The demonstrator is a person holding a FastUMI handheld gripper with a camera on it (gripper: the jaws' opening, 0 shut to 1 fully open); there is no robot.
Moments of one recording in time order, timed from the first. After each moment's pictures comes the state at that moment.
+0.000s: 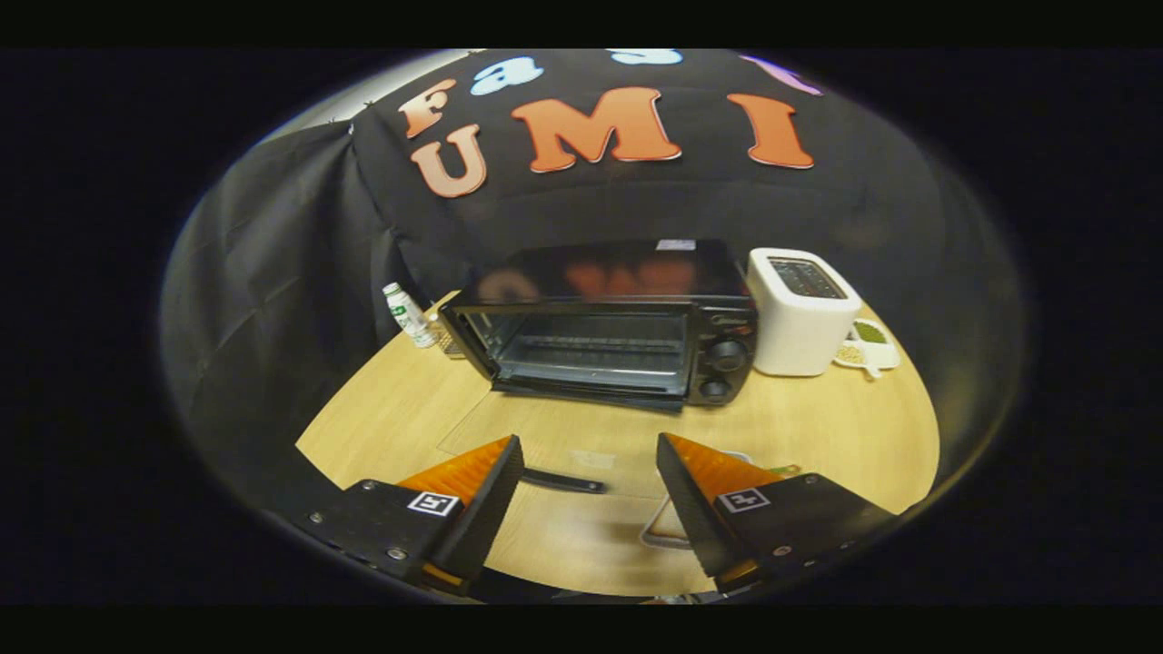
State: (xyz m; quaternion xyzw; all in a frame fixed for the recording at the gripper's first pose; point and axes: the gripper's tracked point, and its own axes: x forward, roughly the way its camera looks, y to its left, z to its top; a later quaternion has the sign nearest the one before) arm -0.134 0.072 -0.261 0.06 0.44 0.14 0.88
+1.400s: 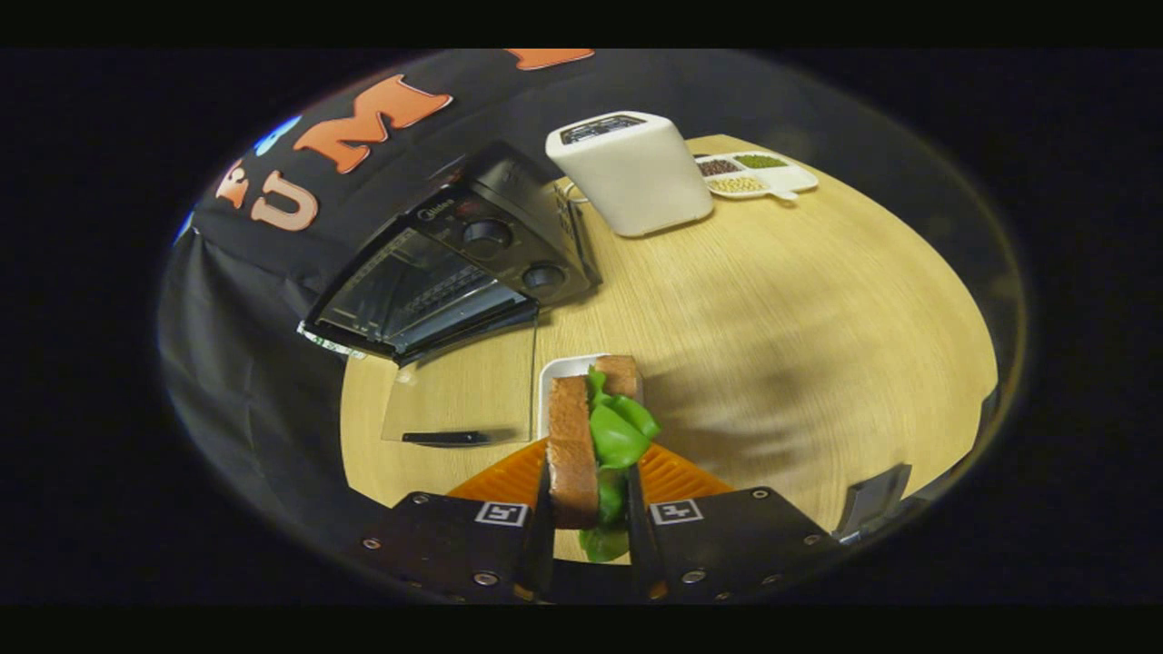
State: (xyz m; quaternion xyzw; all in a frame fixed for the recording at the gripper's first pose) arm -0.182 -0.005 -0.360 0.22 0.60 0.05 0.77
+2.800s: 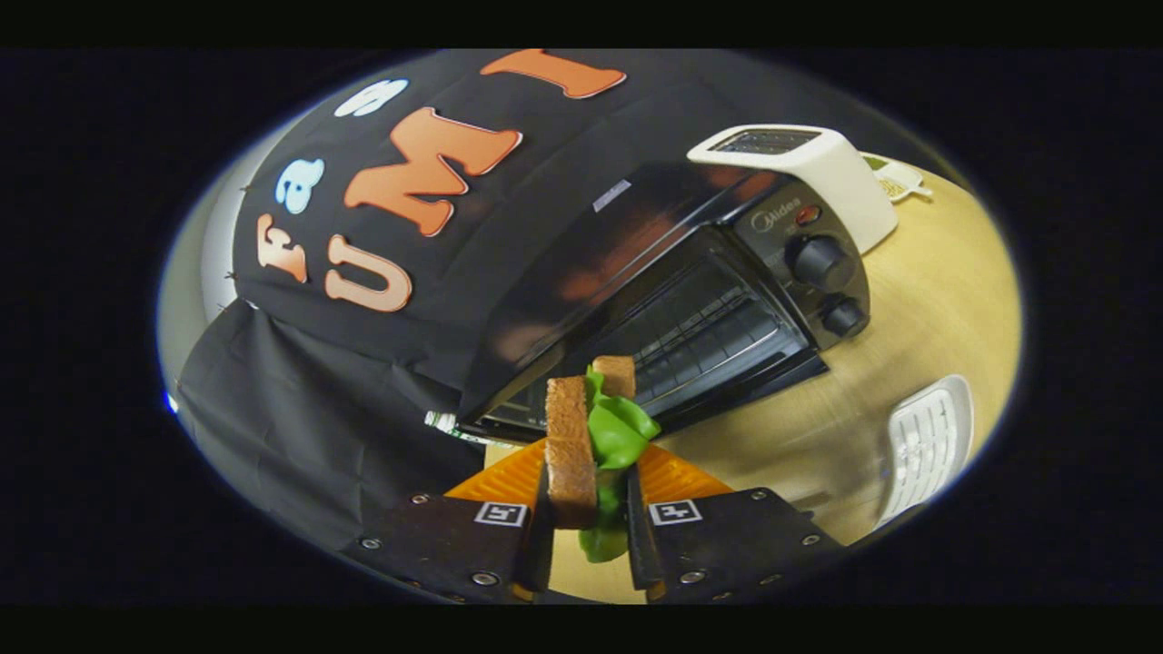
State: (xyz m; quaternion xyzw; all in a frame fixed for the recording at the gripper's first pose) arm -0.047 0.195 -0.331 0.45 0.44 0.07 0.78
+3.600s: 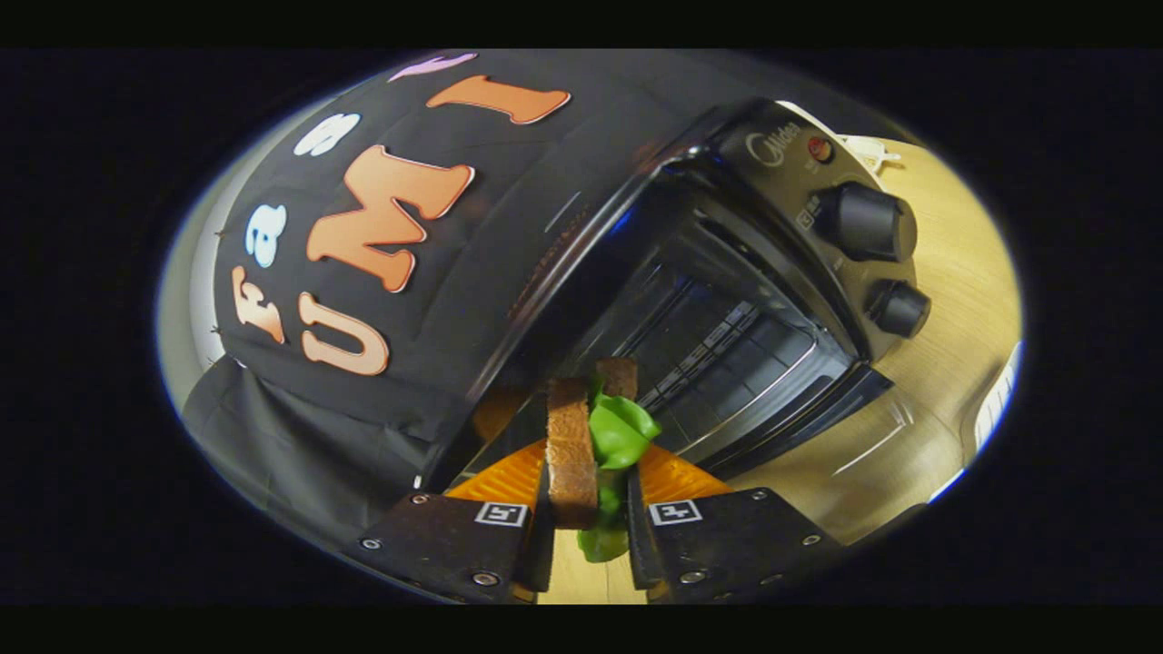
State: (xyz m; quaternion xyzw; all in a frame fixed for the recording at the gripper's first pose) arm 0.014 0.204 -0.379 0.48 0.36 -0.01 0.80
